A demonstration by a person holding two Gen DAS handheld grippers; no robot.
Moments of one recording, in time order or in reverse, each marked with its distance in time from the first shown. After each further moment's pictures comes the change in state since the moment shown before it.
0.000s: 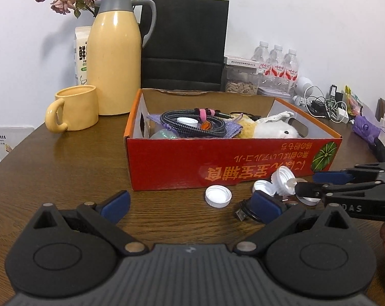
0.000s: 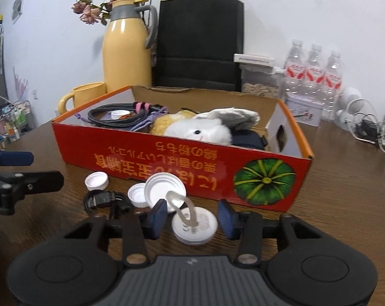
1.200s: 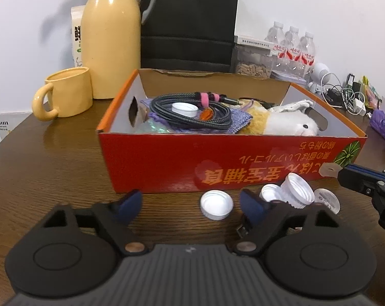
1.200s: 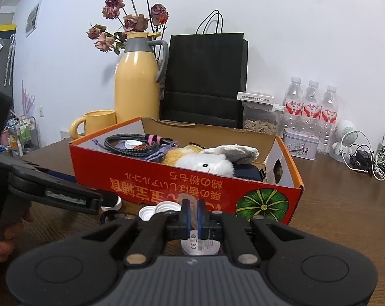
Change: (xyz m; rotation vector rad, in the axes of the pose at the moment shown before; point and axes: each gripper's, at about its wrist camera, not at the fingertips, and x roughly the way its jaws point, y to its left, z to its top) left arm 0.050 -0.018 0.013 -0.024 0.102 0.057; right arm -0.034 0.013 -0.005 -0.046 -0.175 -0.019
